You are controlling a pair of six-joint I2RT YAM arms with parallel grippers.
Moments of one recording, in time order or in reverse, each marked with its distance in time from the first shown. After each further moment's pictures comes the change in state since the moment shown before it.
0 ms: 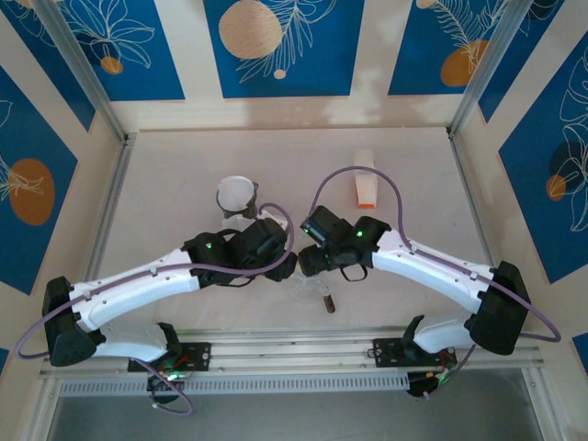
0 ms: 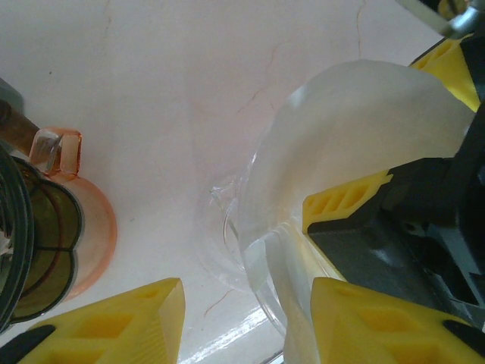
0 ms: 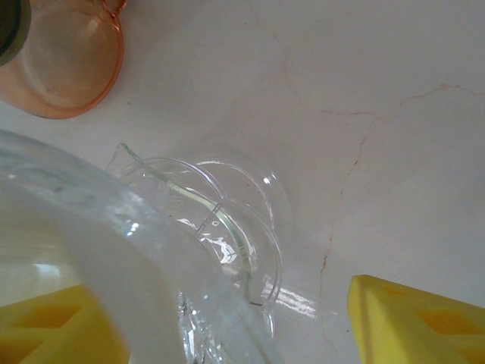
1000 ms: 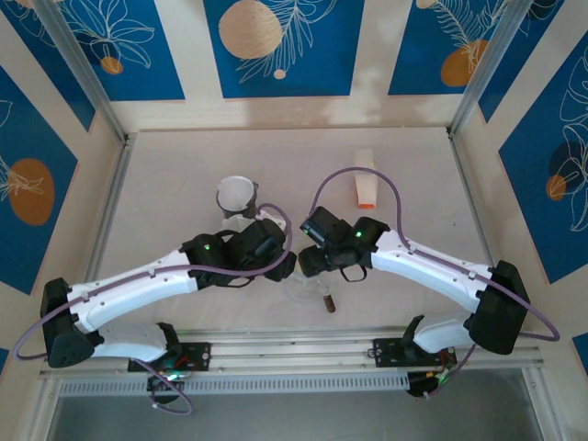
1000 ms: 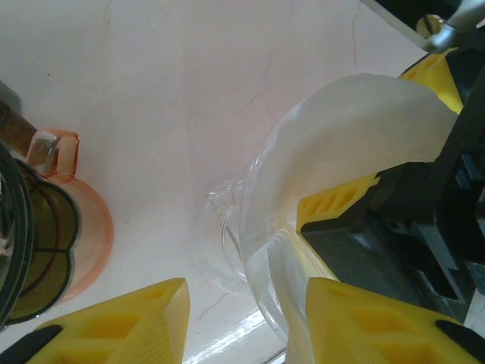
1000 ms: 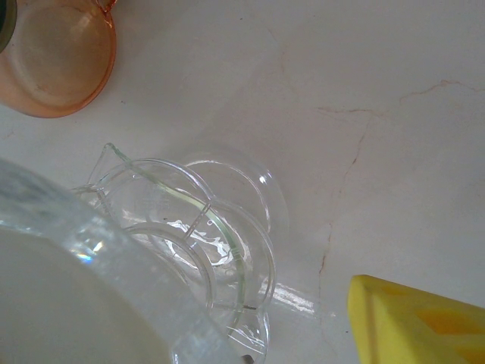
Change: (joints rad) left arm 0.000 -0.015 -0.016 0.022 0.000 -0.012; right arm 0.001 0.004 -0.008 0.007 0.004 0.004
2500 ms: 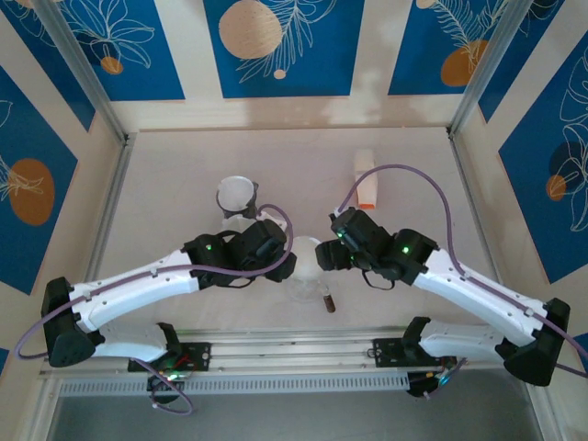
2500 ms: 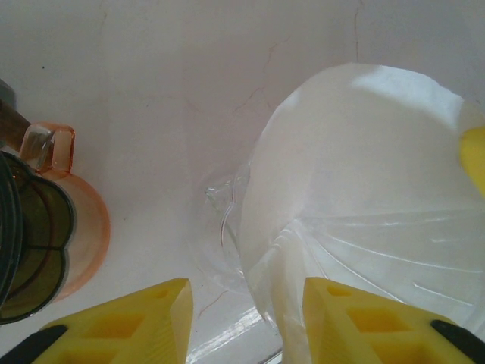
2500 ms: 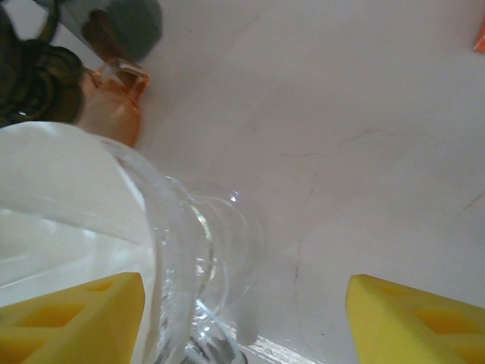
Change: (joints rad) left arm 0.000 0.008 -0.006 0.004 0.008 -0.008; right arm -0.003 -0.303 -0.053 0.004 0.096 0.035
